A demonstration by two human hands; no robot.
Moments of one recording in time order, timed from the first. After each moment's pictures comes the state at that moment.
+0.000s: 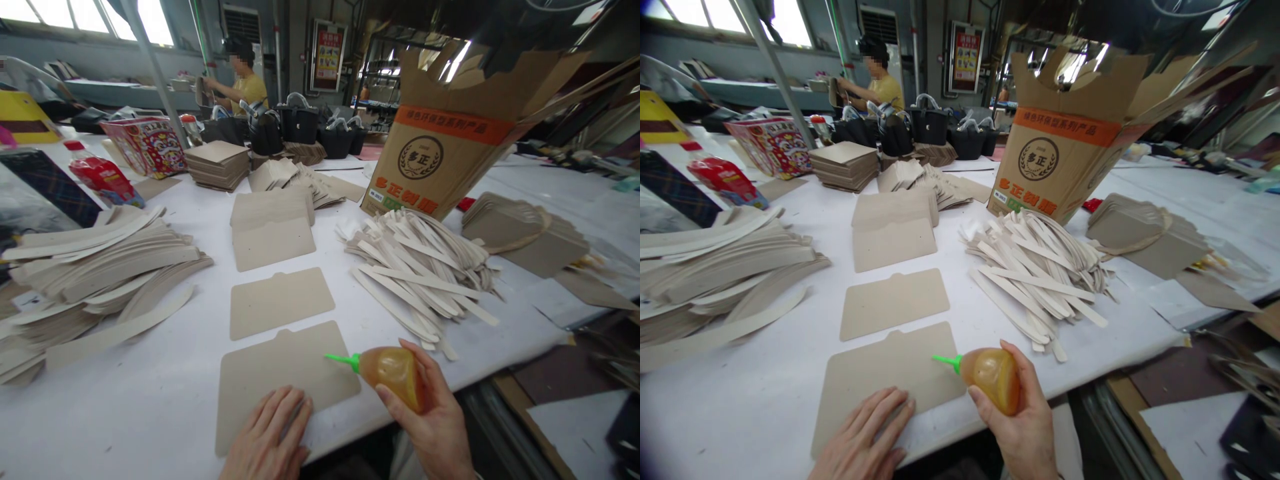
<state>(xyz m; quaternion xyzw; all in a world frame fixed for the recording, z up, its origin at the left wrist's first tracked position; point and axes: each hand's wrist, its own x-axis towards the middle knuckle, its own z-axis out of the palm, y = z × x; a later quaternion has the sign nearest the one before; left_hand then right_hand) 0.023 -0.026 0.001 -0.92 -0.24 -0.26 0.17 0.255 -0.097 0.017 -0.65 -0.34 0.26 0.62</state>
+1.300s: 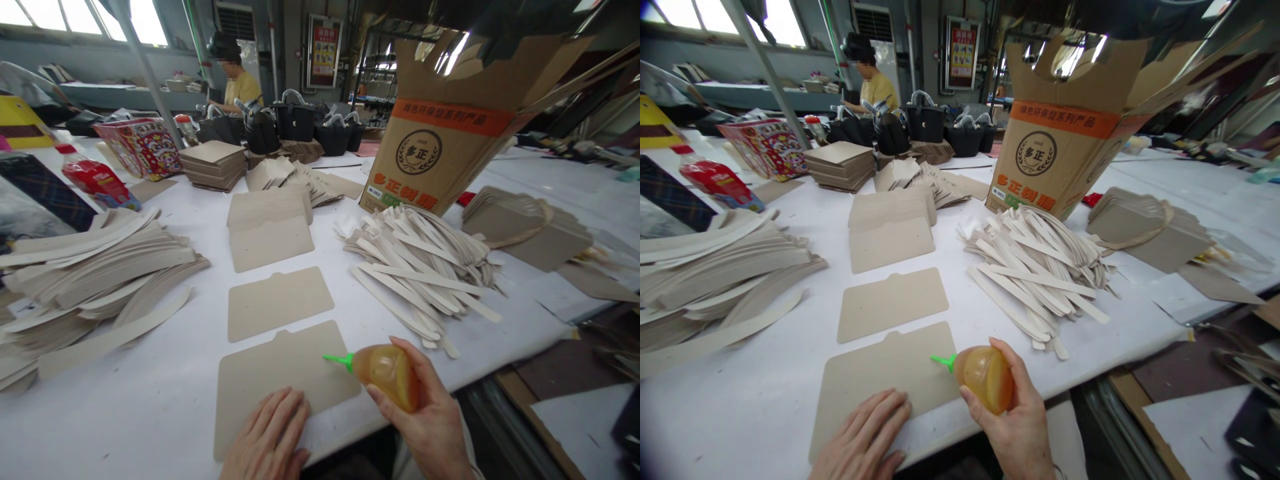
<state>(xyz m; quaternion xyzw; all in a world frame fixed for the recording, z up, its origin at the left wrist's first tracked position) 0.022 -0.023 -0.006 -0.92 -0.24 -0.25 0.18 0.262 -0.092 0.009 -0.69 -0.46 0.13 0.54</state>
